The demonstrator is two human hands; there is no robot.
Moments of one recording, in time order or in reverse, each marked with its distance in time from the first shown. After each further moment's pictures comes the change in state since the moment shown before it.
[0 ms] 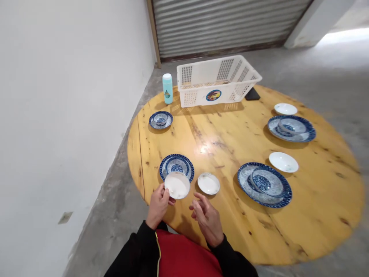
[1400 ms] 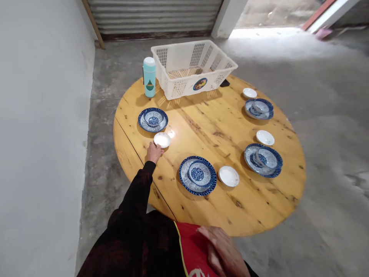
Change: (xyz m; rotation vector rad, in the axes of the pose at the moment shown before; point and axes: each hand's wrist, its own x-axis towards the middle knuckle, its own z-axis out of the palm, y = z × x) left_hand 0.362 -0.007 -0.076 0.290 -0.141 0.013; right_hand -0.009 -0.068 0.169 -0.563 0.130 -0.457
